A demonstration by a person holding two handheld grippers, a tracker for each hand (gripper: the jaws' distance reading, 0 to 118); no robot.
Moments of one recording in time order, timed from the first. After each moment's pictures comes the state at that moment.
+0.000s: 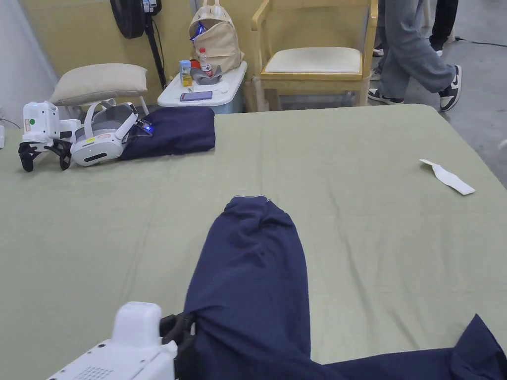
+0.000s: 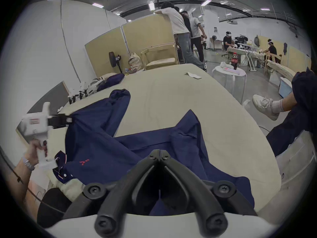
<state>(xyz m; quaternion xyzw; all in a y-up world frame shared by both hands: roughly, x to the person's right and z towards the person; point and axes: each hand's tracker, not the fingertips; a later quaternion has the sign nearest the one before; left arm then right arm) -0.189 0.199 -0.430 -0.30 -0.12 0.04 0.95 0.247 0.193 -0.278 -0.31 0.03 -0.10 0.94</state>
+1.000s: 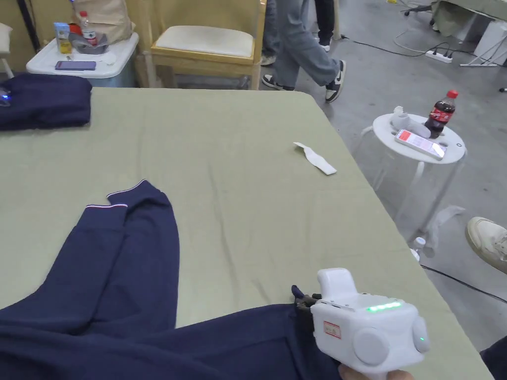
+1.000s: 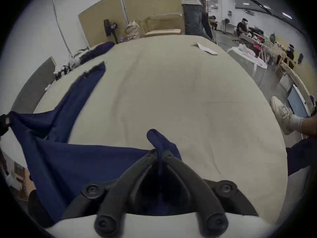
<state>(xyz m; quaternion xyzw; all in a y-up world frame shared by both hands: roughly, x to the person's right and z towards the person) -0.224 0.244 -0.376 -0.30 -0.06 0.09 0.95 0.274 0.119 -0.445 -0.42 0.06 -0.05 0.90</state>
